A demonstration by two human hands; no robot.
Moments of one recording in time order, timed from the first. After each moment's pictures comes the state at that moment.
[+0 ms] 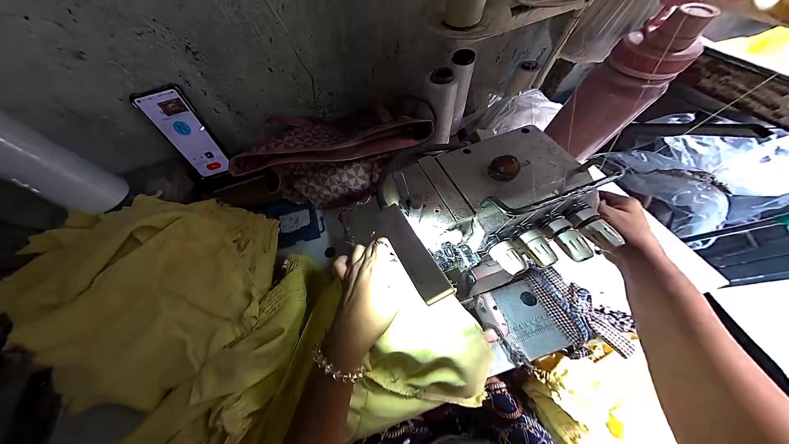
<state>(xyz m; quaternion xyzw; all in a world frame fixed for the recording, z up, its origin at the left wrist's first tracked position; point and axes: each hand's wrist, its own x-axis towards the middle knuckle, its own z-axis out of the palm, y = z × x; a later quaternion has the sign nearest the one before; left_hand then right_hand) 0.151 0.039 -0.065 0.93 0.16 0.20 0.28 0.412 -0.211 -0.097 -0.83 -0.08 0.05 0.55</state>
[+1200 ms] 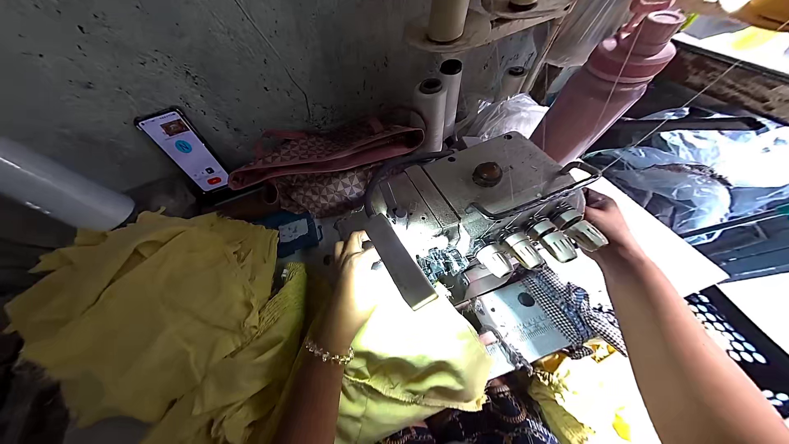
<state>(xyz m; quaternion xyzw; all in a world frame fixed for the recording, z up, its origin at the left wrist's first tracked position) 0.163 0.056 -0.062 0.91 0.14 0.20 0.33 0.416 -0.204 -0.116 -0.72 -0.09 0.09 0.68</state>
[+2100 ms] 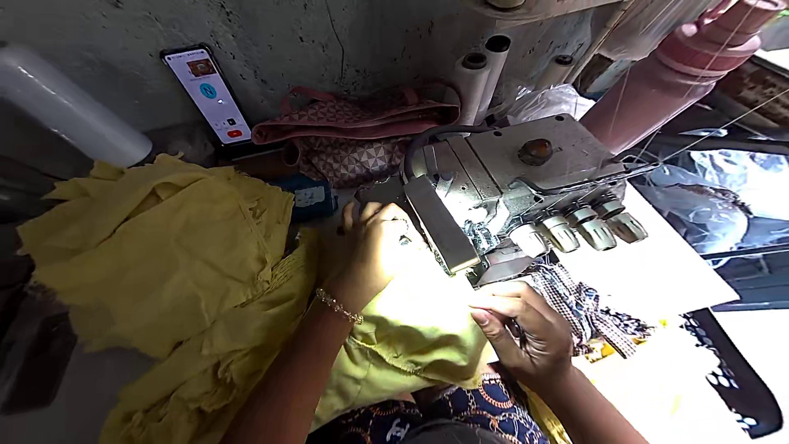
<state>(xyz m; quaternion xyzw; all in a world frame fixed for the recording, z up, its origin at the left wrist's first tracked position) 0.165 0.068 -0.063 0.96 0.07 0.20 0.20 0.230 -0.159 -0.115 -0.66 -0.51 -0.12 0.54</state>
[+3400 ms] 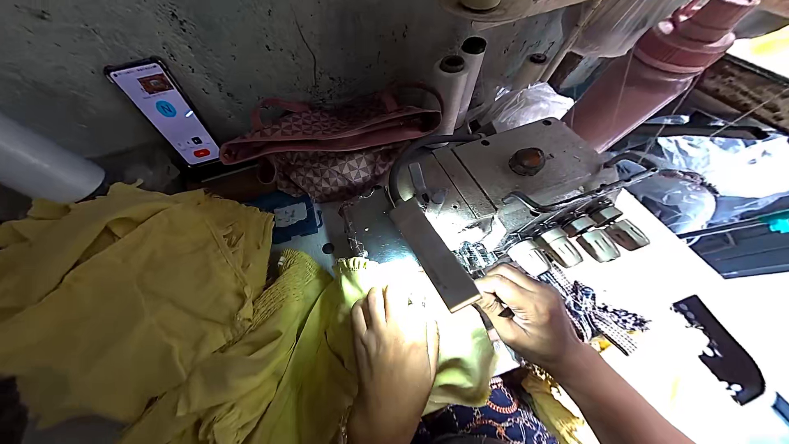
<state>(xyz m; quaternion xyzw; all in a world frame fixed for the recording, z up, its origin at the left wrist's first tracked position) 0.126 -0.010 -0.089 0.95 0.19 0.25 0.00 0.266 -0.151 -0.113 -0.76 -0.50 -0.15 0.39</state>
